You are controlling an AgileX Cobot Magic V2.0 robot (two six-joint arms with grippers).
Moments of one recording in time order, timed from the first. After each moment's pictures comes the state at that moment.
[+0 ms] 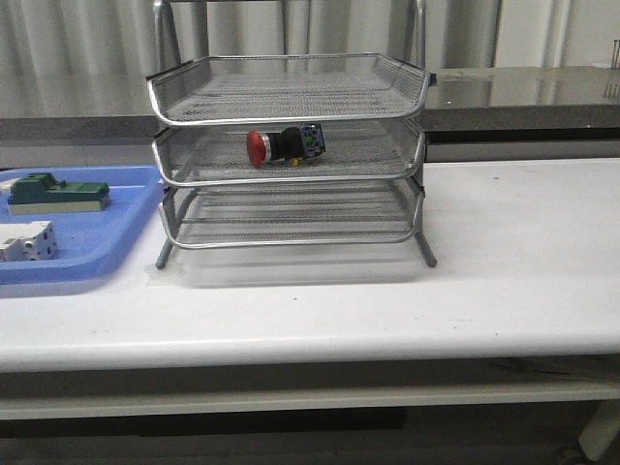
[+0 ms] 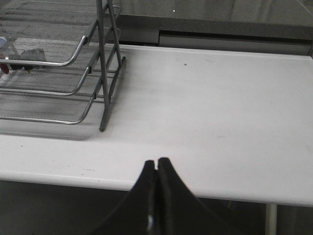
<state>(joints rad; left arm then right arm) -0.07 0.32 -0.23 -0.23 0.03 0.31 0.16 0.34 -0.56 -0.12 0.63 0.09</state>
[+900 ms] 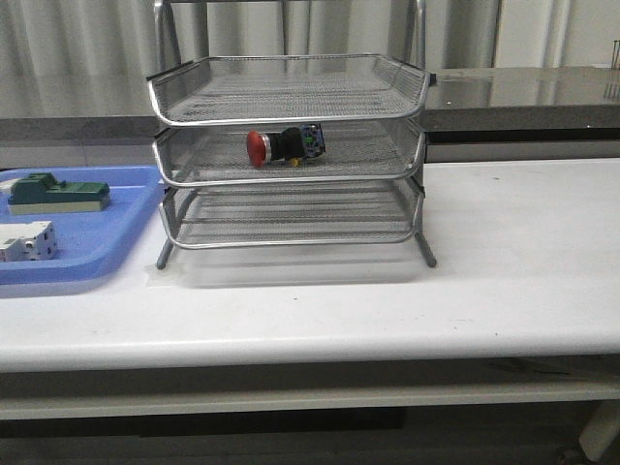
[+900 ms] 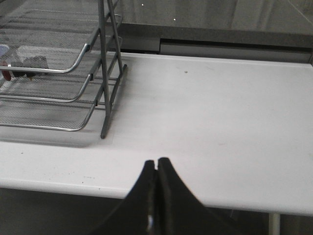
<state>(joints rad) -0.07 0.32 -0.23 -0.23 0.03 0.31 0.16 0.33 -0.52 -0.12 0.56 0.09</state>
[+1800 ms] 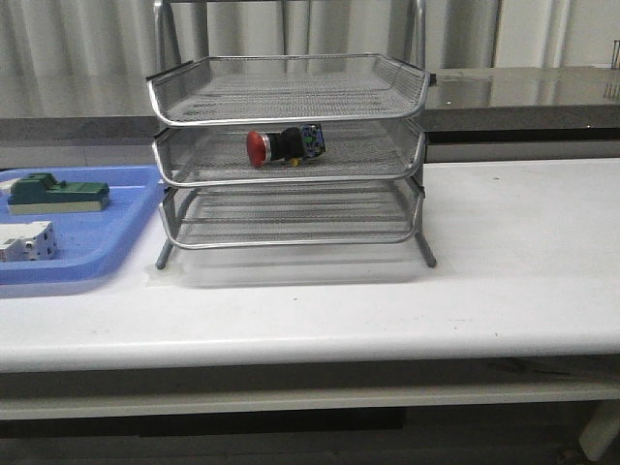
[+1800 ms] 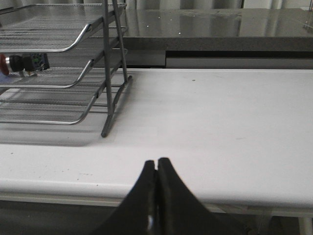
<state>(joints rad) -0.07 0.32 -0.23 -0.23 0.03 0.31 0.11 -0.01 0.02 -0.07 0.16 0.09</state>
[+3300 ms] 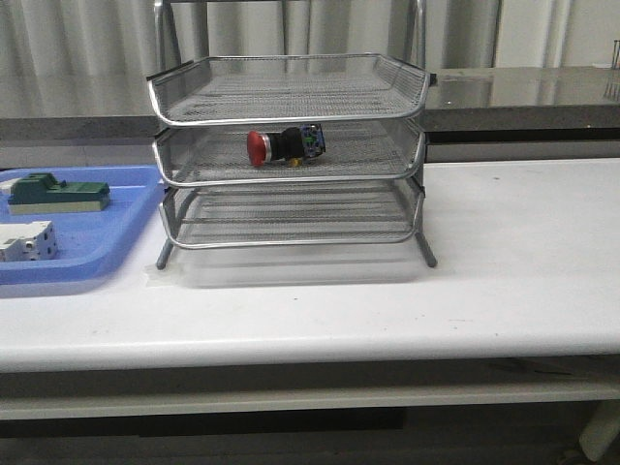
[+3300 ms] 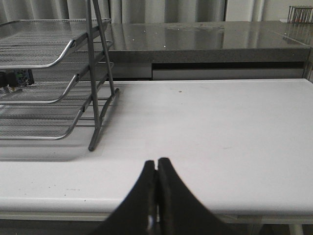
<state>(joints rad) -0.07 0.32 -0.23 -0.23 0.03 0.31 0.08 -0.01 0.03 -0.07 0.12 0.09</state>
